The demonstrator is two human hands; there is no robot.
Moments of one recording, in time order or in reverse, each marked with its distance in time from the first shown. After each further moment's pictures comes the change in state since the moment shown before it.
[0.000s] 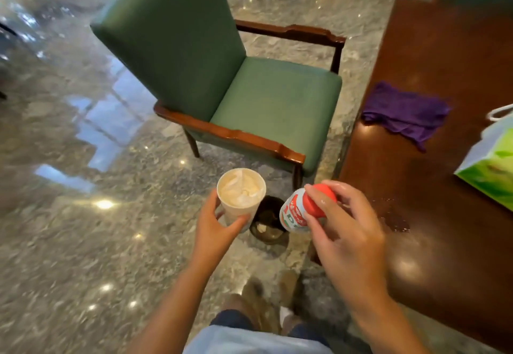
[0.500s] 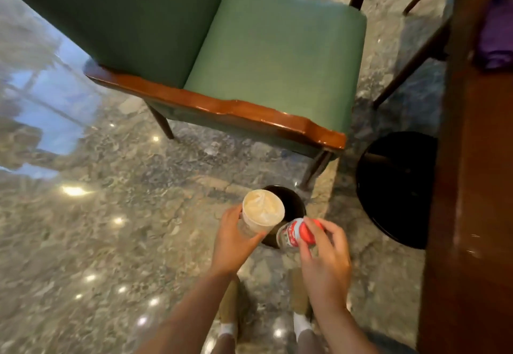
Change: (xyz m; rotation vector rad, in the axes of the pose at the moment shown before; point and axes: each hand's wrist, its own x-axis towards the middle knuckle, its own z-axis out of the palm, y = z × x) left_hand 0.112 -0.234 0.054 0.225 -0.214 -0.131; right_hand -0.075 0.144 0.275 -0.185 0.005 0.502
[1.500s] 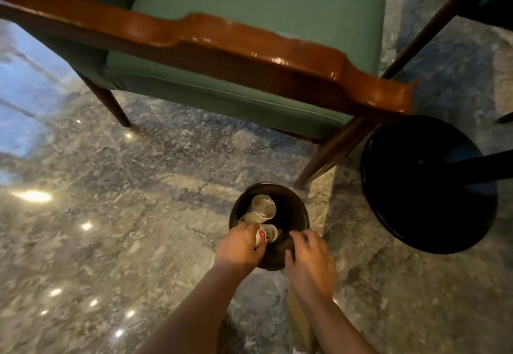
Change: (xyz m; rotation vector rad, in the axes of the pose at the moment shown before) left_hand 0.093 -0.125 0.113 0.675 -0.428 0.057; right_hand 0.013 0.143 0.165 -0.499 -0.436 0.073
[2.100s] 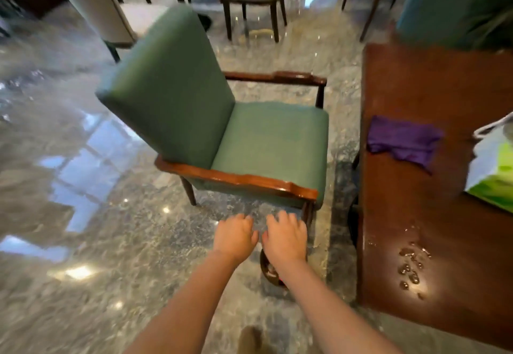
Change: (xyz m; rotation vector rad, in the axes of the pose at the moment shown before) left_hand -0.254 0.142 -0.326 0.403 0.344 0.120; right_hand -0.137 -0.152 -0.366 -0.009 0.109 -0.248
